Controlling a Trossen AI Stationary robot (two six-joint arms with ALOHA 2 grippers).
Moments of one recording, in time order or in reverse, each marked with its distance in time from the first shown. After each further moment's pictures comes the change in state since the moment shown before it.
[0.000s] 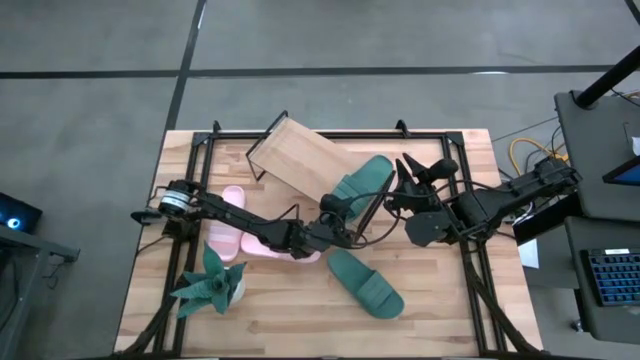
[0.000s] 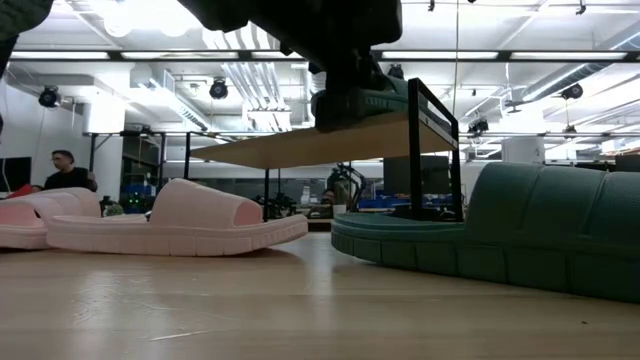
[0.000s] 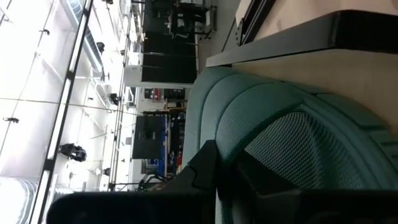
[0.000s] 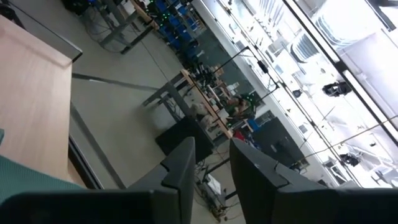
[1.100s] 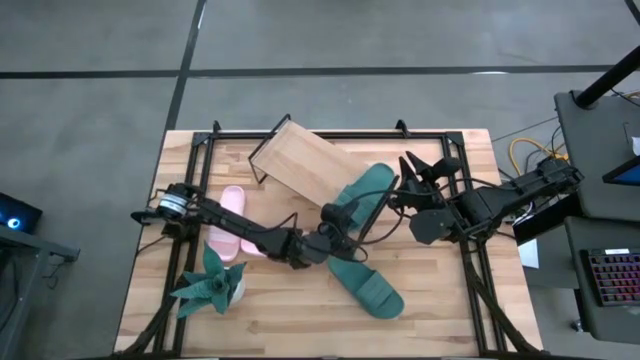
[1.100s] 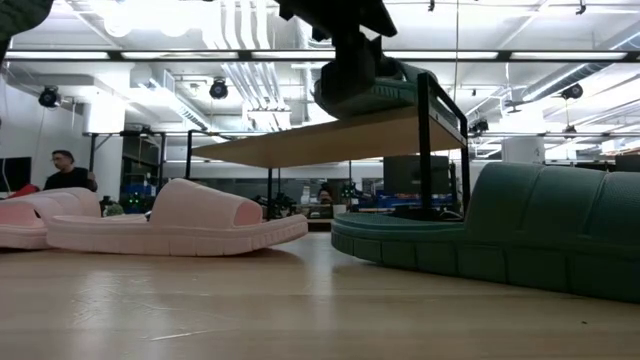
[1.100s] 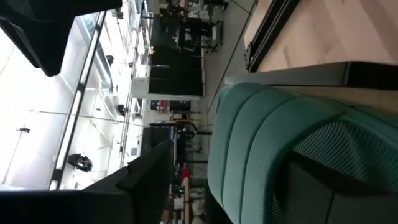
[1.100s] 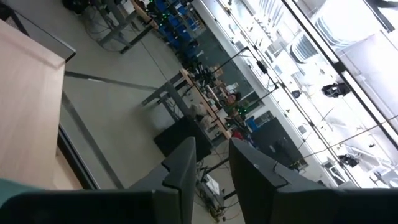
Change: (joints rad) left arm -0.067 -0.003 0.065 -0.003 -0.023 0.048; right arm 0.000 -0.028 -0.001 -0.014 0.000 -0.016
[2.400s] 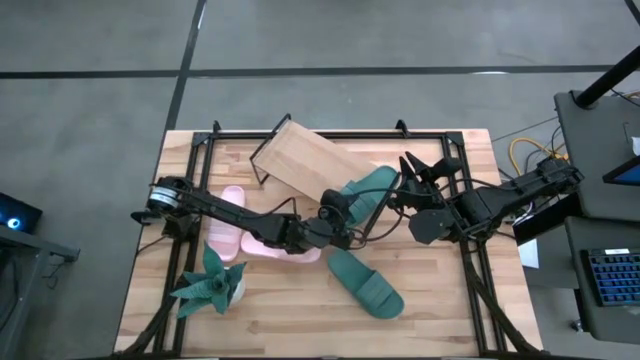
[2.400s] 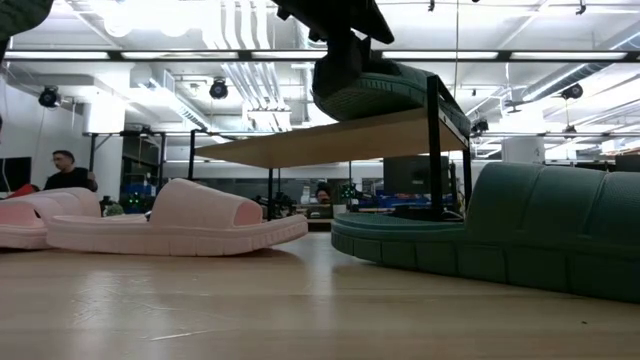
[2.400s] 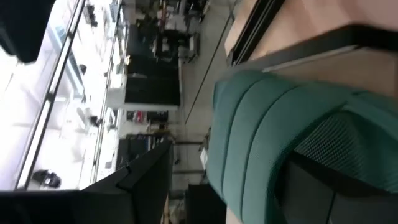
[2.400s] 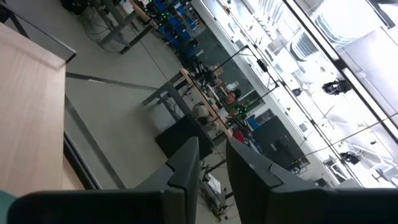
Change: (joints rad) left arm 0.069 -0.087 0.005 -0.224 0.138 -0.126; right arm -0.005 0.000 -0.007 0.000 0.000 0.024
